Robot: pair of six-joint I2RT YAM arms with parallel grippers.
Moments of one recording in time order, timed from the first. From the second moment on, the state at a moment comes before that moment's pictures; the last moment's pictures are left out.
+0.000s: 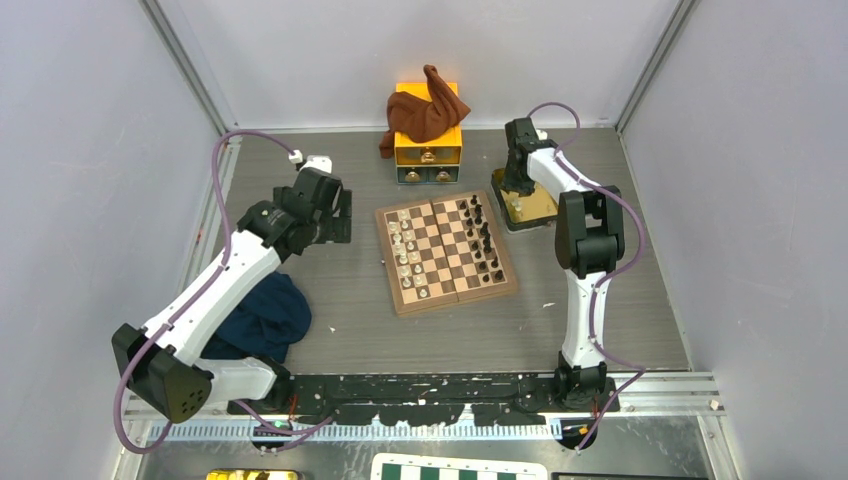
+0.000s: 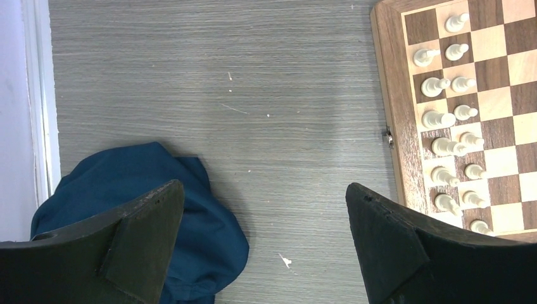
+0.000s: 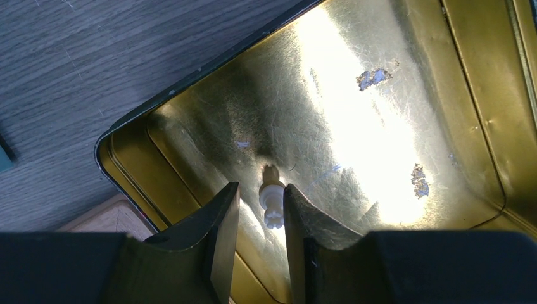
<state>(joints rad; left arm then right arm) -0.53 1.26 1.24 -0.88 -0.47 -0.36 0.17 2.19 1.76 -0.63 0.24 0.42</state>
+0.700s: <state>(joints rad) -0.51 1.27 1.25 -0.86 -0.45 -0.34 0.17 2.19 1.75 -0.65 0.24 0.42</state>
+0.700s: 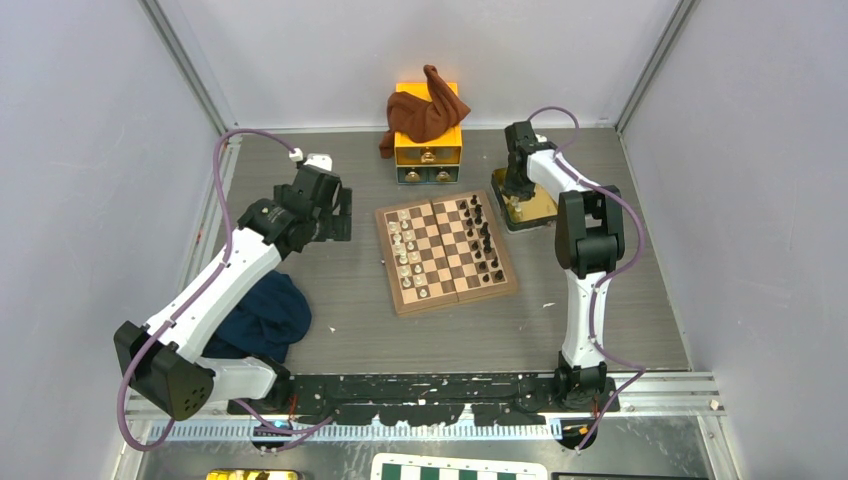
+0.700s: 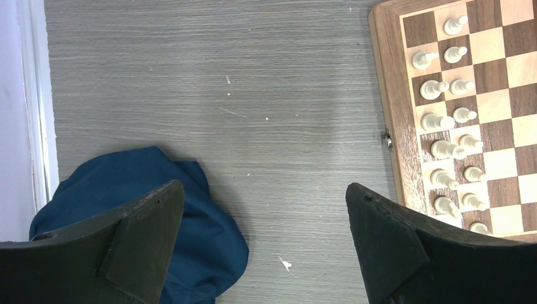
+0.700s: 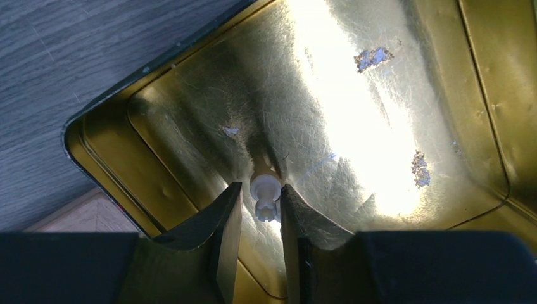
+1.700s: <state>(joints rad) -0.51 1.27 1.25 -0.86 -0.44 -0.34 0.17 2.19 1.76 -0.66 0.26 0.41</state>
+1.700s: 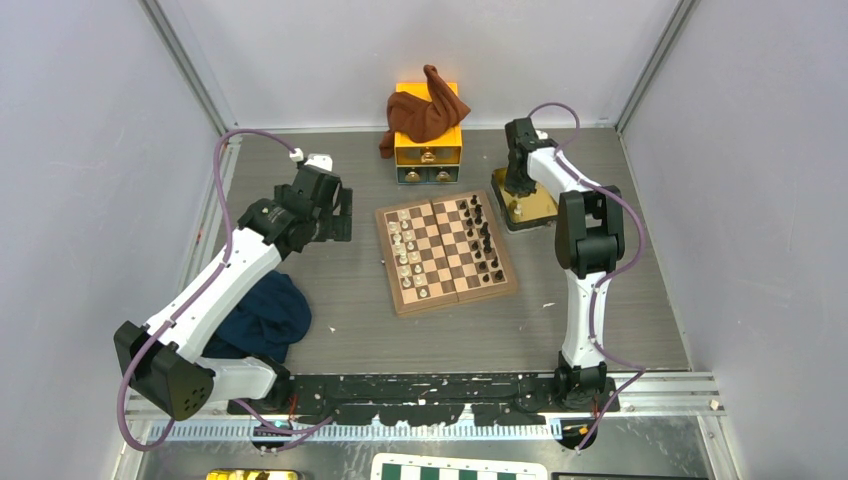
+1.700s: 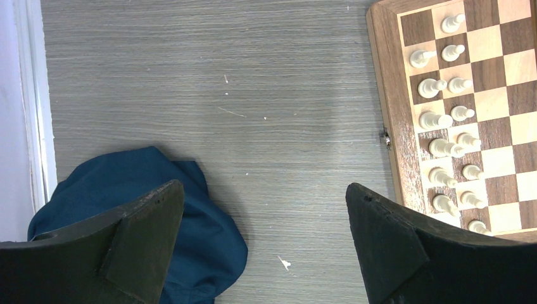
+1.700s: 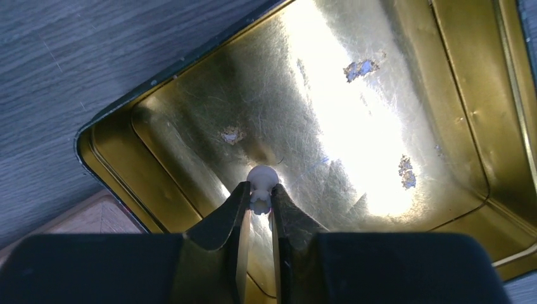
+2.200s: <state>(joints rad) -0.51 1.27 1.25 -0.86 -0.44 -0.34 0.19 2.05 1.80 -0.73 0.27 0.39</state>
